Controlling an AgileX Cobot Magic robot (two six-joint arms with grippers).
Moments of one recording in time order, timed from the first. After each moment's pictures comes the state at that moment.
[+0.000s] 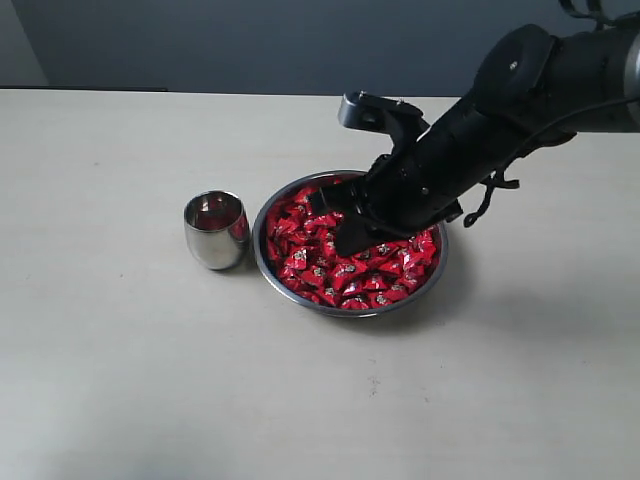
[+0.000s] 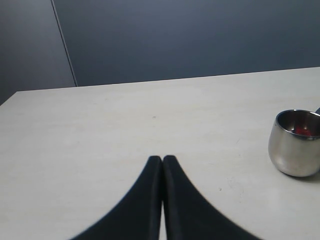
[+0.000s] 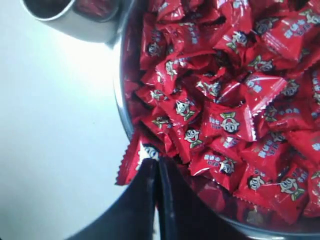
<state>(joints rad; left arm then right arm) 0.12 0.00 0.01 0.03 0.23 0.03 0.61 1.79 -1.12 0.71 0.73 -0.39</state>
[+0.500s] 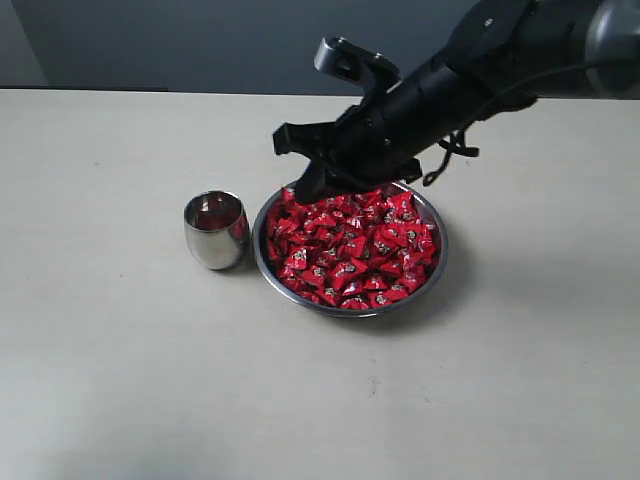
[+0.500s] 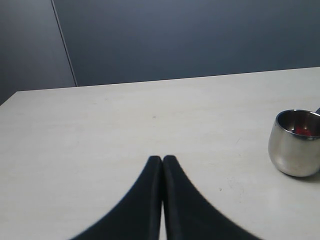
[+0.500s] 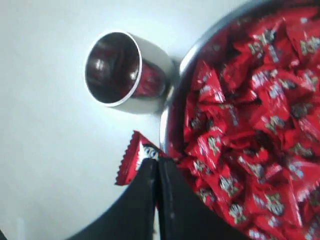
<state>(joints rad) 0.12 0.00 0.01 0.03 0.23 0.03 0.63 1.88 -1.30 0.82 0.72 -0.39</state>
